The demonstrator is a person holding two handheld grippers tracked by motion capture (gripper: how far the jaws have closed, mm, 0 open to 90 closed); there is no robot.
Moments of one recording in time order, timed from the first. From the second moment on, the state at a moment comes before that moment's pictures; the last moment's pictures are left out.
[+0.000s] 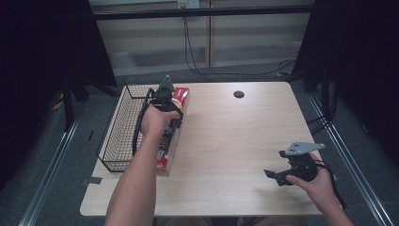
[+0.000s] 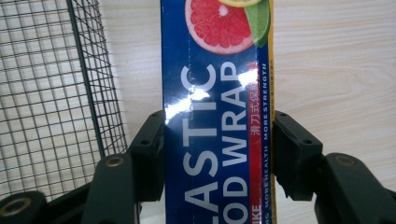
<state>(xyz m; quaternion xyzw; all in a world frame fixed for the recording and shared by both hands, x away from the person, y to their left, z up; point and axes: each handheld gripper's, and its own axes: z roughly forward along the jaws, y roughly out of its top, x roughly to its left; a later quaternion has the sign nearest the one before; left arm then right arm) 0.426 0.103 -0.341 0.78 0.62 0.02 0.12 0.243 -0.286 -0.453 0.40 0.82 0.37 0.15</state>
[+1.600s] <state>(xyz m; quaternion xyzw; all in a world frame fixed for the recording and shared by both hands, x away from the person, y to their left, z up) 0.426 0.167 -0.314 0.73 0.67 0.04 0.12 0.243 -0.286 -0.453 0.39 0.83 0.38 0.15</state>
